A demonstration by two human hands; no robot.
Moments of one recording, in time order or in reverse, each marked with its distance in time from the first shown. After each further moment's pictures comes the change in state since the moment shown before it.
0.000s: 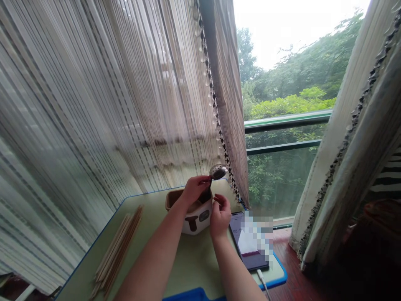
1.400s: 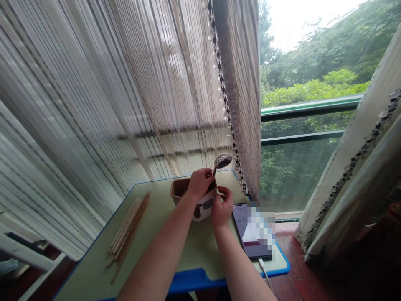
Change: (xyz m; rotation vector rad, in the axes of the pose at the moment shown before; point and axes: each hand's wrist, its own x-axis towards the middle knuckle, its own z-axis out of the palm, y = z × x) left_hand -0.011 0.002 0.013 0.580 0.237 0.065; right_hand -0.005 -0.001 -0.002 -0.065 -0.009 -0.028
